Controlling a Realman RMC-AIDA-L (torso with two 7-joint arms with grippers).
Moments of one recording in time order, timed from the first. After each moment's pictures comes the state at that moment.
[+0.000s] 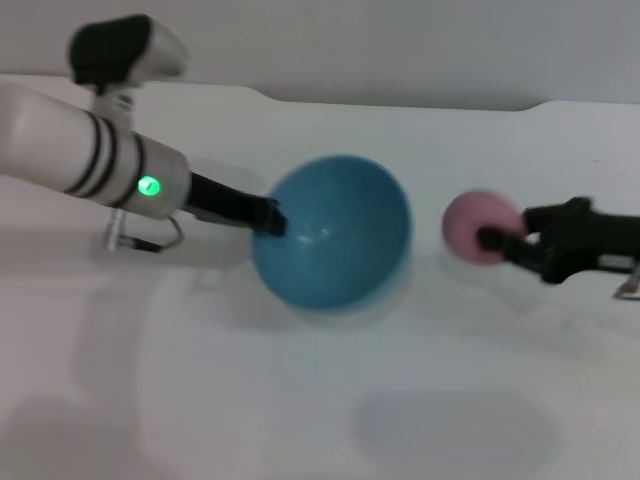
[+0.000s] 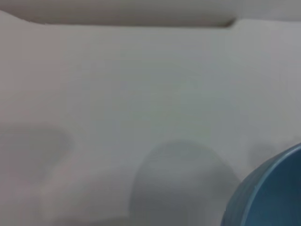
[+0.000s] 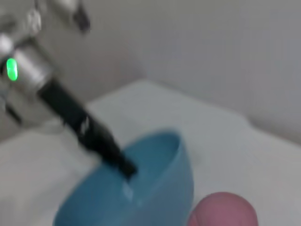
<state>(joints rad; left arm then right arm) -0.61 -2.06 1.30 0.91 2.27 1.16 -2.64 0.40 2.08 -1.09 -0.88 -1.86 -1.29 1.59</state>
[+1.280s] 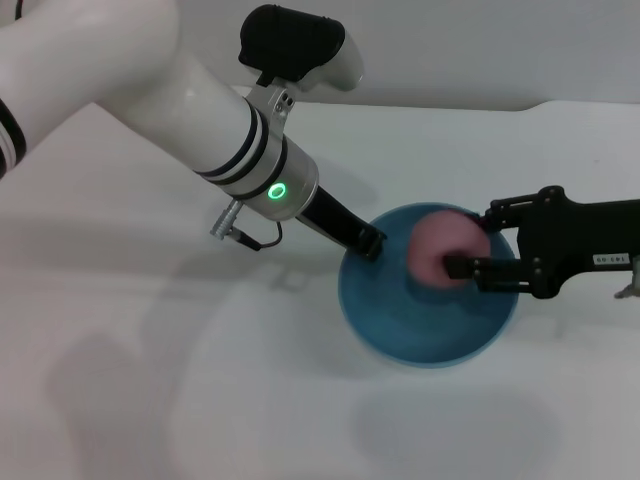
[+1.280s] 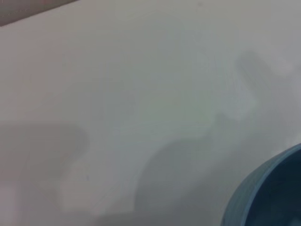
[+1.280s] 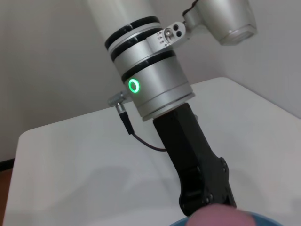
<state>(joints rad) -0.80 -2.07 1.65 0.90 2.25 1.12 -2.75 0.45 2.07 -1.10 -1.05 -1.93 -1.52 1.64</state>
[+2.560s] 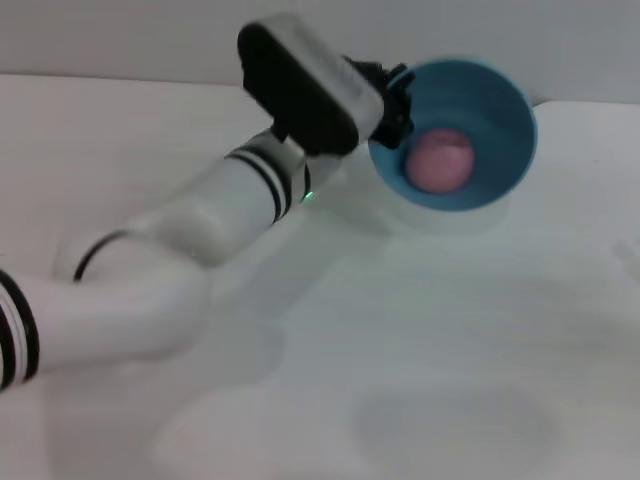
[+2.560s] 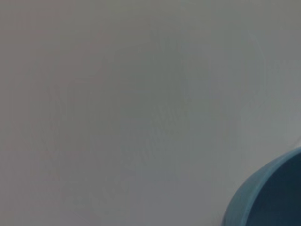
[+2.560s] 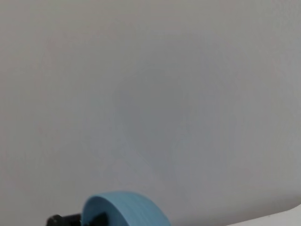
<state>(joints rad) -0.63 -2.08 2.30 0.77 2.21 -0.34 -2.53 0.19 2.07 -0.63 -0.68 -1.55 -1.43 1.60</state>
